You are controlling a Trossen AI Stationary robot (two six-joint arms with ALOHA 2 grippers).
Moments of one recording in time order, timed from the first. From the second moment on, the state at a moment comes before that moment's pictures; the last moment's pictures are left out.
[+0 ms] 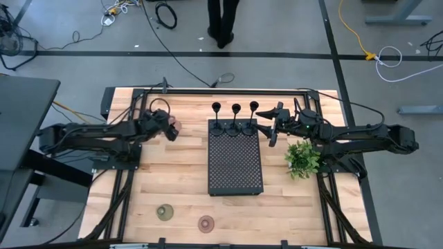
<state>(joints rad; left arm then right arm) 0.31 0.94 0.37 -0.28 -0.60 -0.38 -0.26 0.97 0.39 0.56 -0.01 0.07</state>
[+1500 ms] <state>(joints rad) 0.36 1.08 0.37 -0.13 -0.49 -0.33 -0.26 0.97 0.39 0.56 -0.02 0.07</state>
